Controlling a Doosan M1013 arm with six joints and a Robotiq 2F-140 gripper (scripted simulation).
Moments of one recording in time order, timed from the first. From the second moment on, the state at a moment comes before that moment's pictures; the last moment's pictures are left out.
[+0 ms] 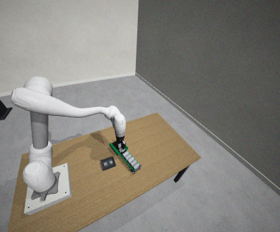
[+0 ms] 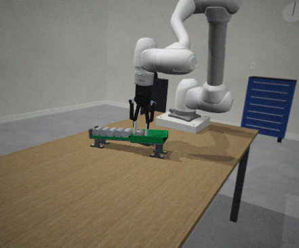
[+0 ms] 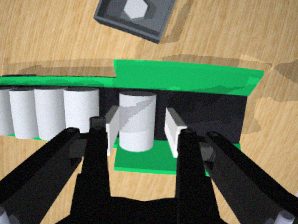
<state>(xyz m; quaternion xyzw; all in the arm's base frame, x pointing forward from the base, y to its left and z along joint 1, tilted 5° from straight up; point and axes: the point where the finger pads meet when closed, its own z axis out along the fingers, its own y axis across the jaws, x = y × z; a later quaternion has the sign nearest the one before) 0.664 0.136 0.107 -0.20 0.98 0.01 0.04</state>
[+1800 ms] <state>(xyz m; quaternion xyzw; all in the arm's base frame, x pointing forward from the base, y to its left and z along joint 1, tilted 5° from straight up) 0.659 0.133 0.188 -0.20 0.98 0.01 0.04</state>
